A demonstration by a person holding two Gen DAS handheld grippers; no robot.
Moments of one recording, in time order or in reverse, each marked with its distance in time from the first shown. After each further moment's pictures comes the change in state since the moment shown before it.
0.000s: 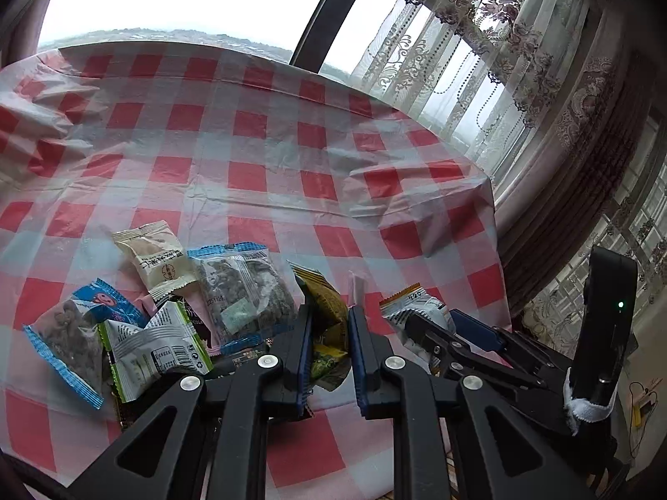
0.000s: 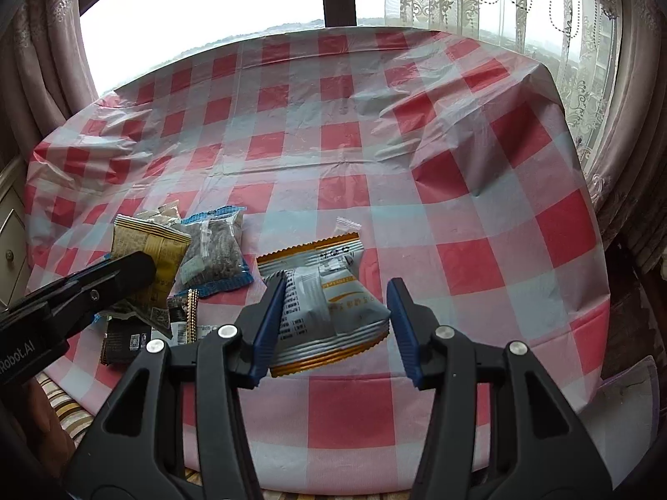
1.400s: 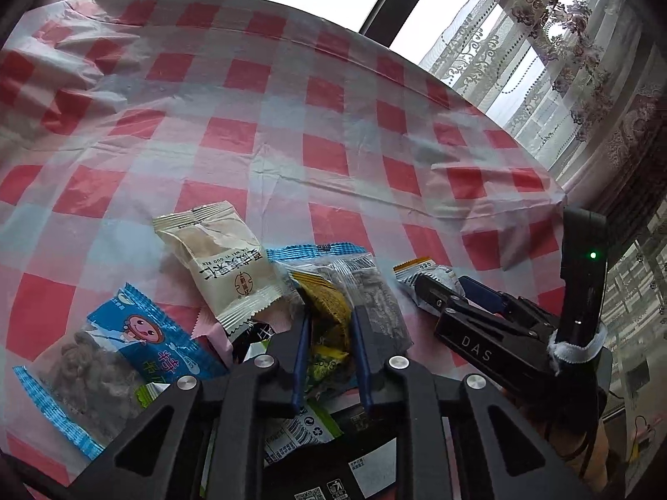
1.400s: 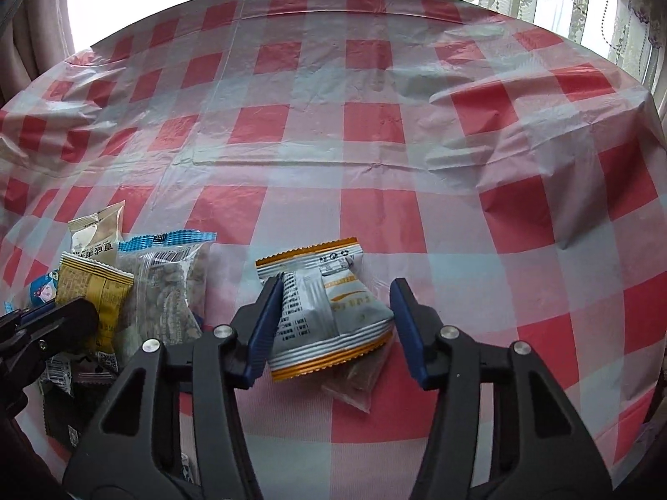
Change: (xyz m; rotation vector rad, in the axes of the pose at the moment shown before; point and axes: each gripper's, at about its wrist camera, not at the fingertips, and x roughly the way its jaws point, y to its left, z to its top) left arm 0.049 0.081 0.016 -0.115 0.058 0.091; right arm 0.120 0.043 0.040 -0.108 0.083 -0.028
